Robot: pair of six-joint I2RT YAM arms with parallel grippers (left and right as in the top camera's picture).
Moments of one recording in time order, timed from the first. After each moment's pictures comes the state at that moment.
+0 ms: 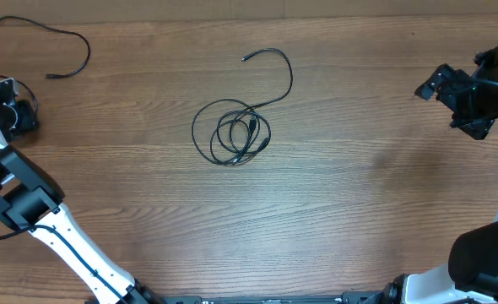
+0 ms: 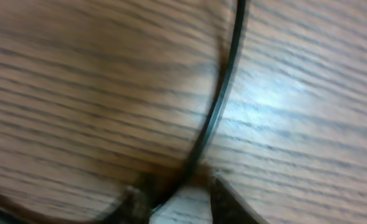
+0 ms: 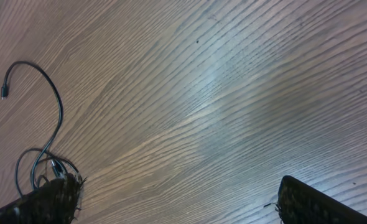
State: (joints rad) left arm 0.69 2.62 2.35 -1.01 0.17 0.32; right arm -0.31 1.70 1.71 -1.26 -0.22 0.33
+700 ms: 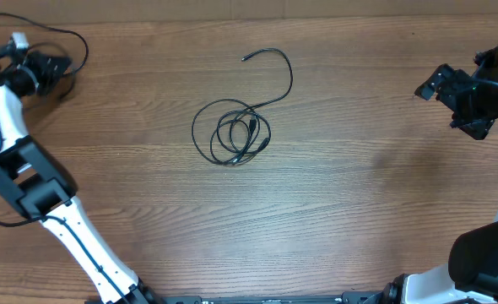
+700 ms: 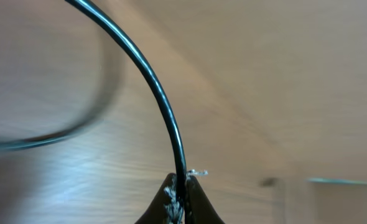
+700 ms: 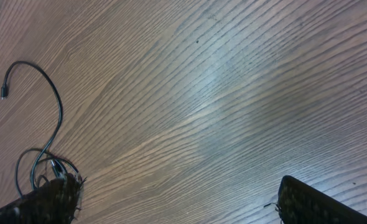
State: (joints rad) left arm 0.57 2.64 2.36 -0.56 0.98 -0.38; right arm -0.31 1.70 1.71 -1.26 -0.22 0.33
